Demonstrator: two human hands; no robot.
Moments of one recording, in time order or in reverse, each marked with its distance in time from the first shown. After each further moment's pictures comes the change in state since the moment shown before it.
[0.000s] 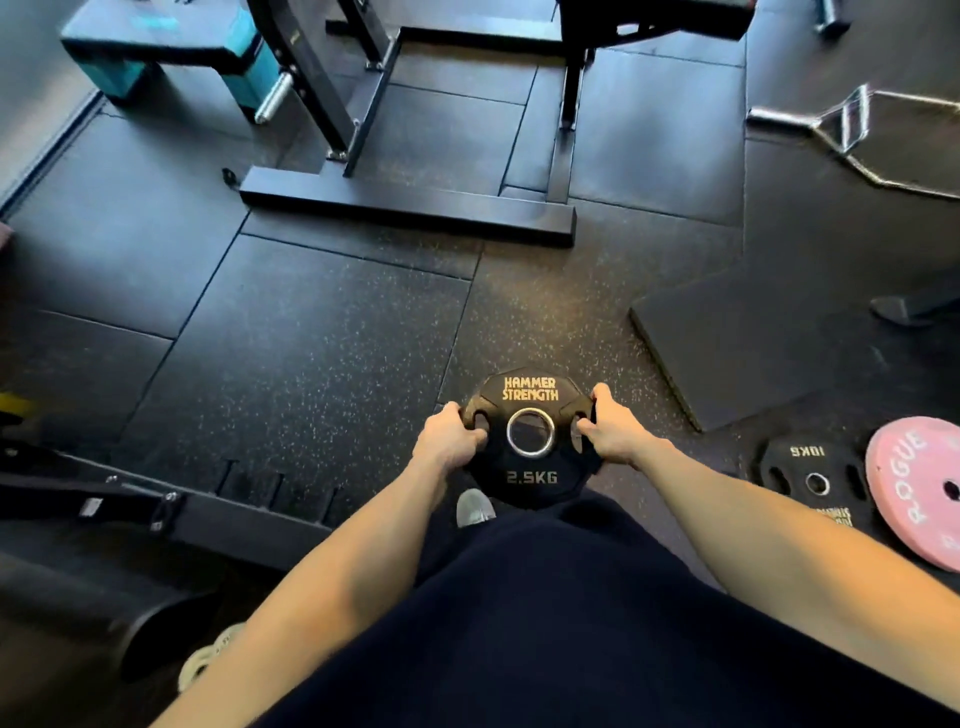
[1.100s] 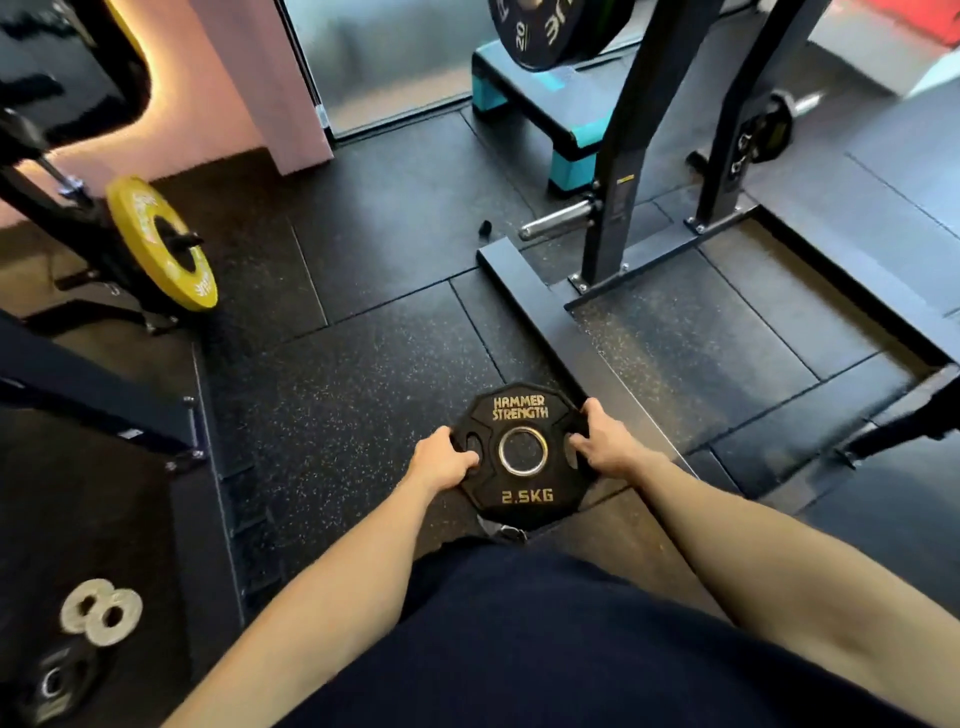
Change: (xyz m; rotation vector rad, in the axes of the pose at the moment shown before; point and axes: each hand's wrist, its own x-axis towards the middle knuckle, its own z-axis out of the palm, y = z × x) left_hand 0.410 0.124 -0.321 -0.573 0.425 -0.533; right_hand 0.531 -0.488 -0.175 -0.599 -0.403 -0.612
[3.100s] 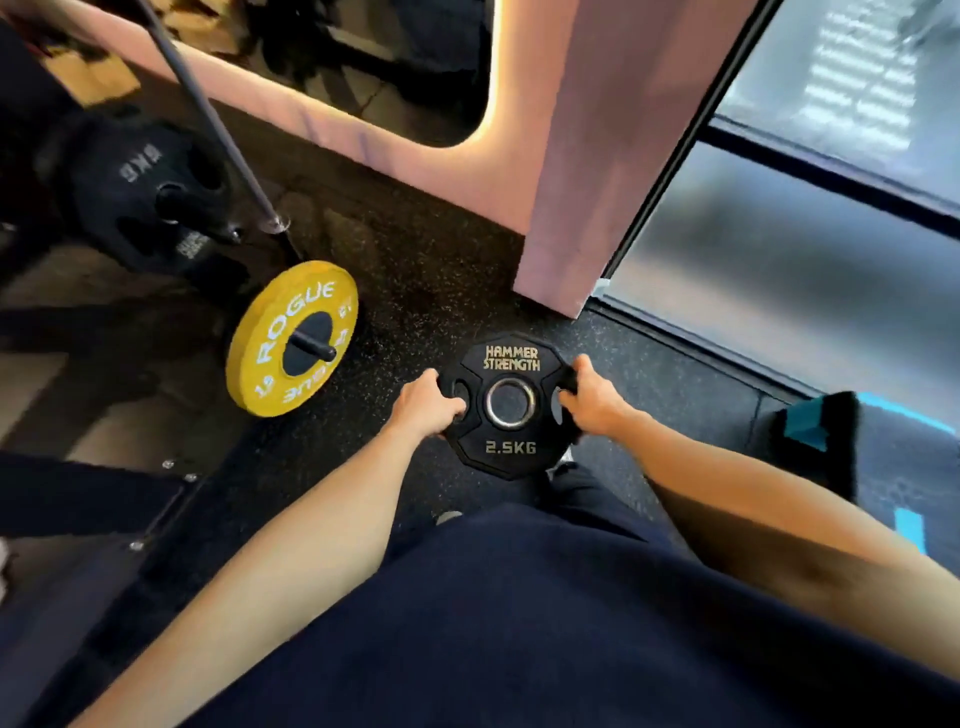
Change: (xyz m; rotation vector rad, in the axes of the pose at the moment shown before) left_hand 0.763 0.161 -0.721 -0.570 0.471 -0.549; right_hand 0.933 -0.827 -0.228 -0.509 -0.426 -0.555
